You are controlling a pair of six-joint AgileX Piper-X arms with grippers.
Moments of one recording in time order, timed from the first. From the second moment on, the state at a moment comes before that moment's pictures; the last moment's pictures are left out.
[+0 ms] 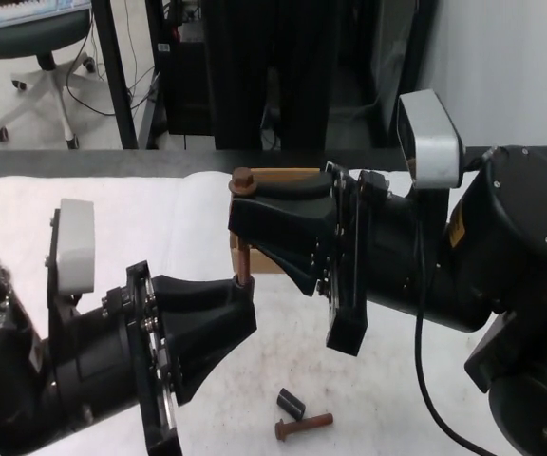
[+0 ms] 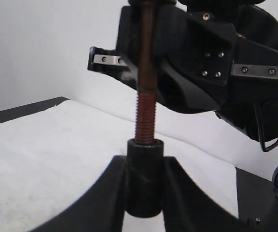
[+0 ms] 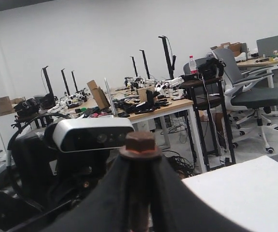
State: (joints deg) left arm -27.0 59.5 -11.3 -47.6 43.0 -16.7; right arm 40.0 80.4 -33.5 -57.4 -37.6 22.4
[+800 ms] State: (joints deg) left arm -27.1 59.5 -11.1 -58.1 37.7 -20.6; right arm 40.2 80.4 -33.7 -56.9 -38.8 22.3
